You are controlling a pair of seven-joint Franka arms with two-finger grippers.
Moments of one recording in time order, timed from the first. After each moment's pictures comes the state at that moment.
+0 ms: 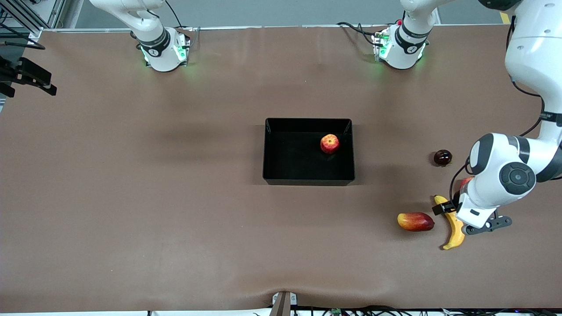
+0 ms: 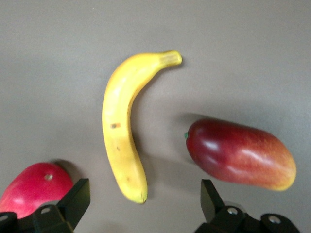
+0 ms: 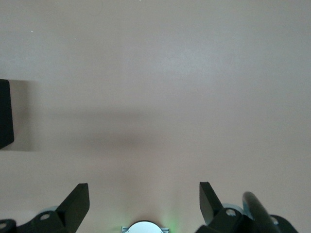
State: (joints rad) left arm 0.37 0.70 -0.45 -1.56 0.49 2.20 -0.51; right arm 0.00 -0.06 -0.05 -1.51 0.00 1.40 -0.08
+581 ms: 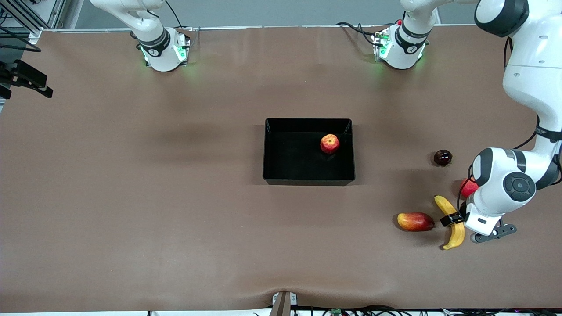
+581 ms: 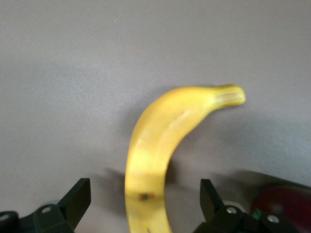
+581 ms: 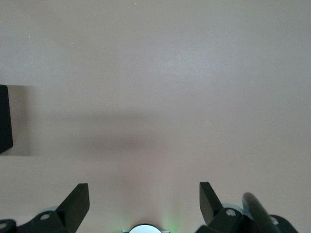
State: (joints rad) left arm 0.36 0.84 -0.33 -1.52 0.49 2.41 -0.47; right arm -0.01 -0.06 -0.05 -1.51 0.00 1.41 -0.08
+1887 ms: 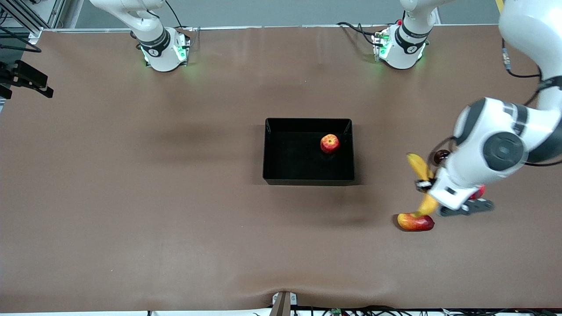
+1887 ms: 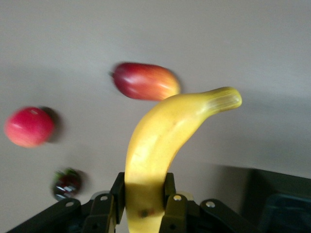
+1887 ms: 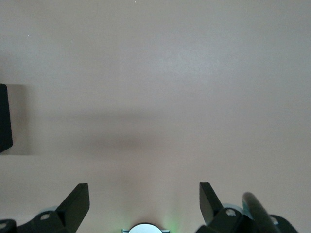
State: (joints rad) left arm 0.34 0.53 -0.74 -1.53 0.43 1.84 -0.63; right arm -0.01 -0.06 -0.05 -1.52 0.00 1.40 -0.08
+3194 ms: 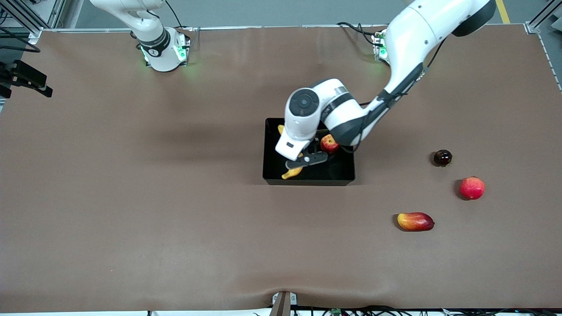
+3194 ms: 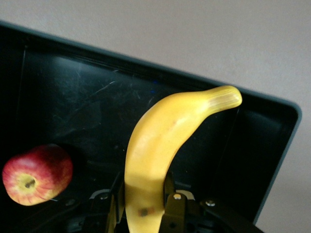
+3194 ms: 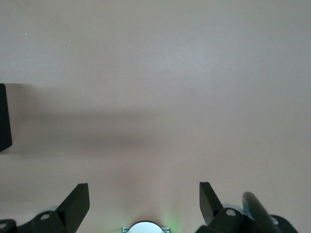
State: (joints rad) left arm -0.21 0.74 -0.71 -1.55 0.50 2.08 -1.28; right arm -0.02 -0.06 -0.05 -1.52 0.00 1.40 -0.08
